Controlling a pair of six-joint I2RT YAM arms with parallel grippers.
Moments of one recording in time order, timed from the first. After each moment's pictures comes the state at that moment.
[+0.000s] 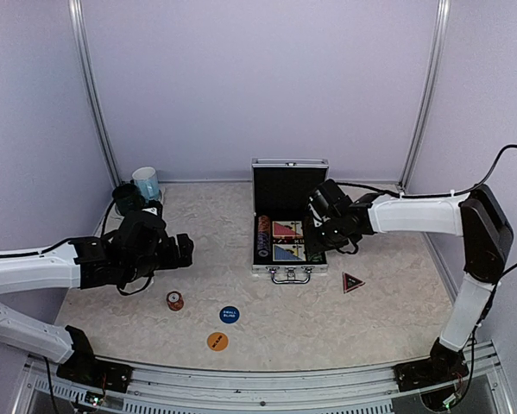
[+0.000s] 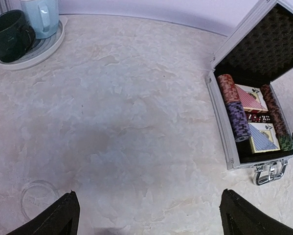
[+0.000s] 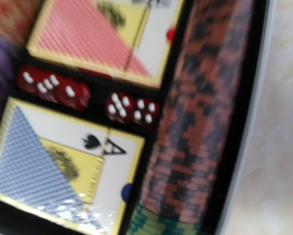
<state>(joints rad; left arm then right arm) -0.85 1.16 0.71 -0.23 -0.51 -0.65 0.71 1.80 1.23 -0.42 0.20 0.38</state>
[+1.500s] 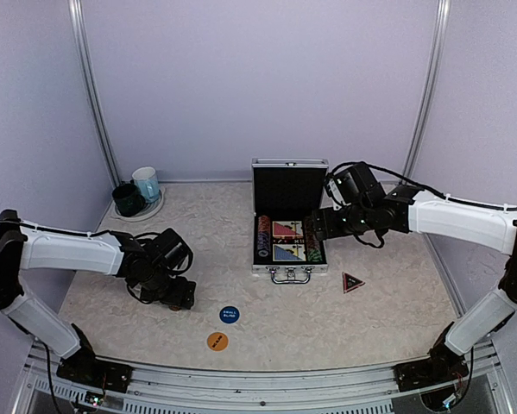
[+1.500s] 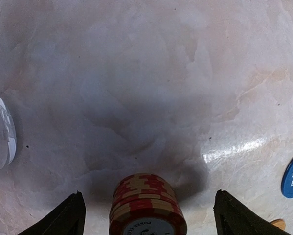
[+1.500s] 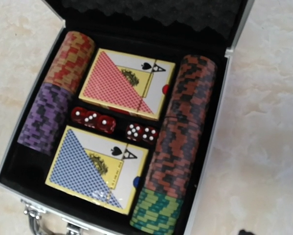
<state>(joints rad) -0.76 1.49 0.78 -0.57 -0.13 -0.59 0.71 1.51 1.16 -0.43 0.21 0.36</state>
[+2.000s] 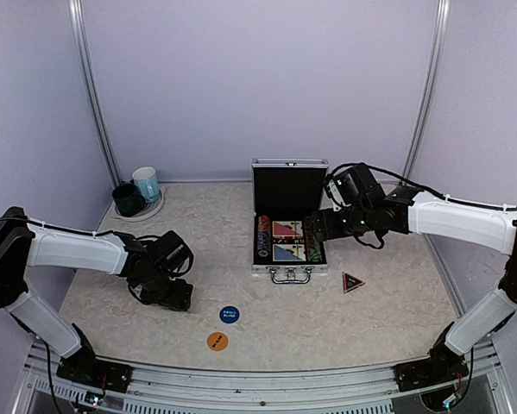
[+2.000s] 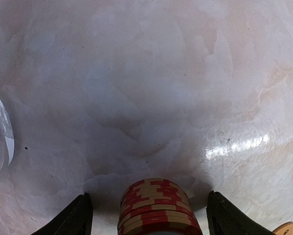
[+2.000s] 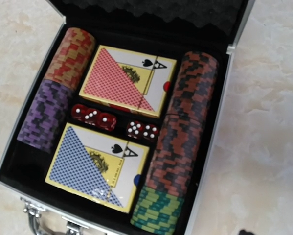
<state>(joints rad) -0.75 1.53 0.77 -0.57 -0.12 -0.58 0.71 1.51 1.15 -0.42 0.20 0.36</state>
